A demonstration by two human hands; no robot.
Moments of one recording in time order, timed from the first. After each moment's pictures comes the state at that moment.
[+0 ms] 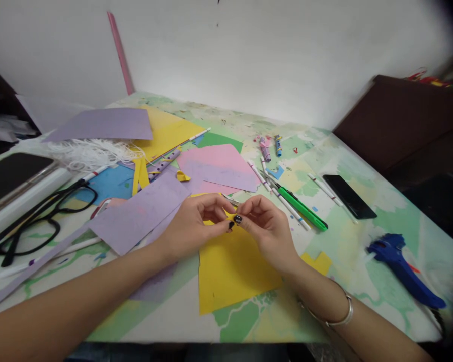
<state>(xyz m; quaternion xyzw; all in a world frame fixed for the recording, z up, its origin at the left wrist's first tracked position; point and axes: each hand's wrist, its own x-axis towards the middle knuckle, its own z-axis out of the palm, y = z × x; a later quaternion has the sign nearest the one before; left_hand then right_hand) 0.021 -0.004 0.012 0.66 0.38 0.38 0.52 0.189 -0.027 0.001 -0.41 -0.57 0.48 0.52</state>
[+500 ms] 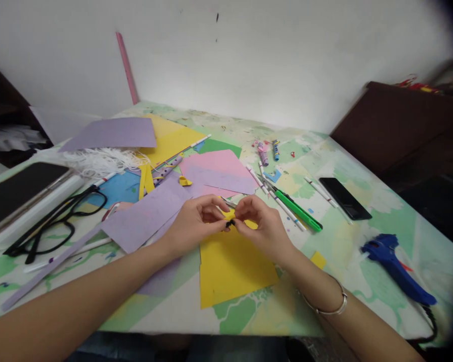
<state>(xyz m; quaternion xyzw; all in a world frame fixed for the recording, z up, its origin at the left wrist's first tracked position) 0.020 -0.004 0.008 0.61 0.39 0.39 0.57 0.200 -0.020 0.002 -0.44 -0.70 0.36 0.43</state>
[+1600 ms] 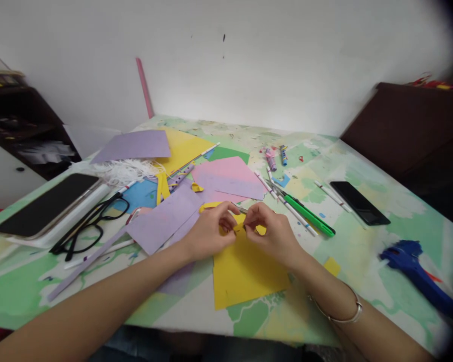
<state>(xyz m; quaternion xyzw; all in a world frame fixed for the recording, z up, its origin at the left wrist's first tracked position) 0.021 -0.003 0.001 0.72 0.38 0.35 0.47 0.200 -0.021 -0.001 -0.46 -0.77 0.24 0.38</state>
